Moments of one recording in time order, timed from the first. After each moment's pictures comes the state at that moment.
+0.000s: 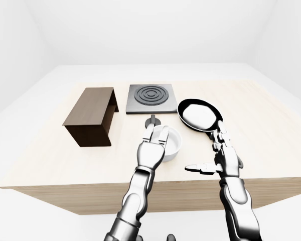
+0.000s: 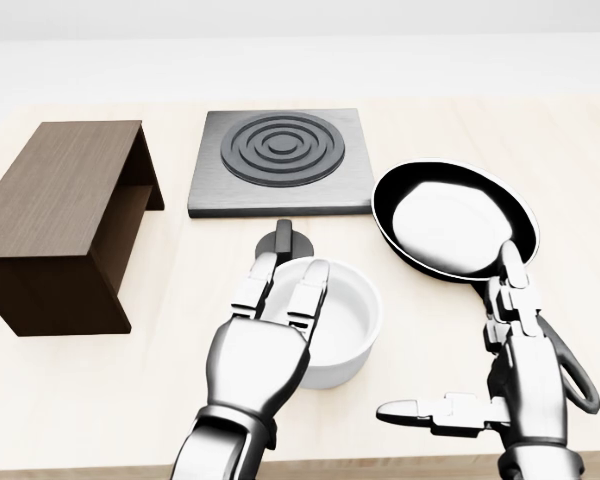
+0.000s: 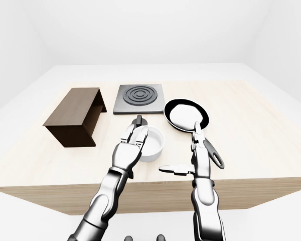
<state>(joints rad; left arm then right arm) -0.14 -0.12 -0.35 0.12 1.53 0.09 -0.03 0.13 -0.01 -0.10 -0.29 -0.07 0.09 0.01</state>
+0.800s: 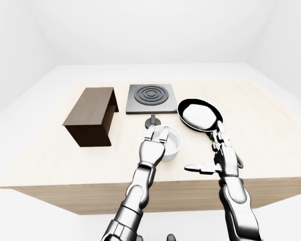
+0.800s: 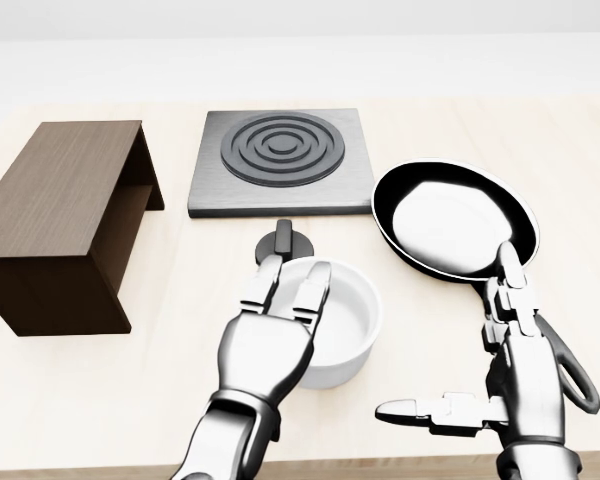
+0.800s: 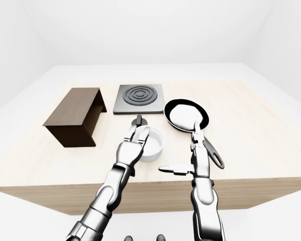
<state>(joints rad) -0.26 -0.14 -0.30 0.35 1.50 0.09 0.04 0.13 -0.02 -0.10 -0.28 -0.07 0.09 0.01</state>
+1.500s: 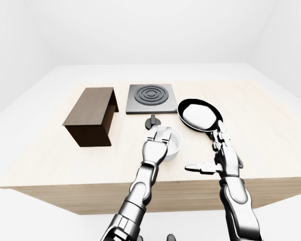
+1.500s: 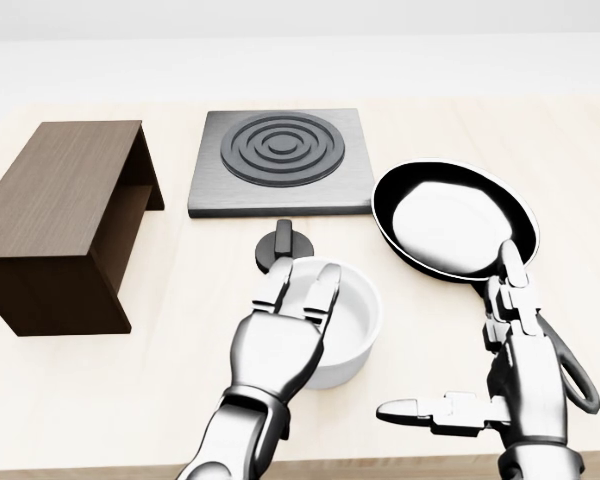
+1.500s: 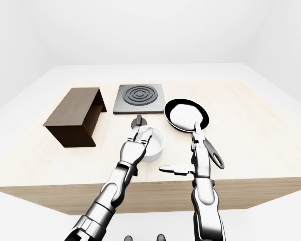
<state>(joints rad) -0.32 -0.16 -0.30 0.47 1.48 0.09 0.09 0.13 -0.02 -0.10 -0.29 -0.06 0.09 0.01</state>
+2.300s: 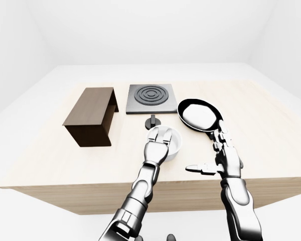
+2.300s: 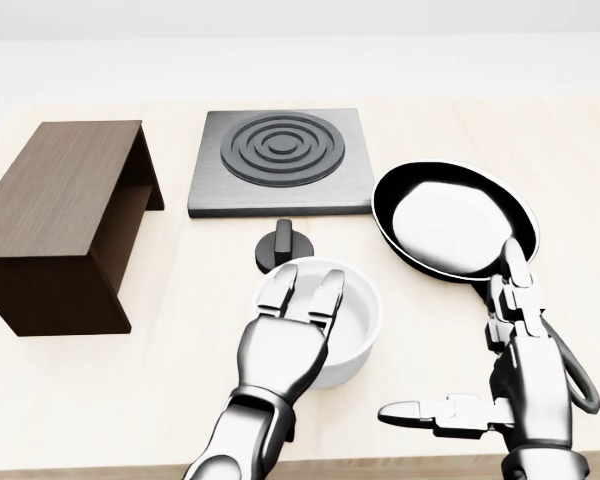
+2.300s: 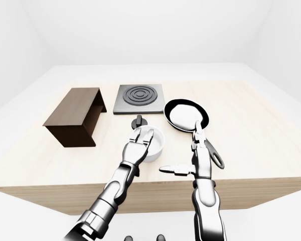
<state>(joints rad) -0.39 -0.18 -0.29 0.63 1.45 0.09 0.17 0.14 -0.01 -0.11 -0.32 -0.06 0.09 0.02</state>
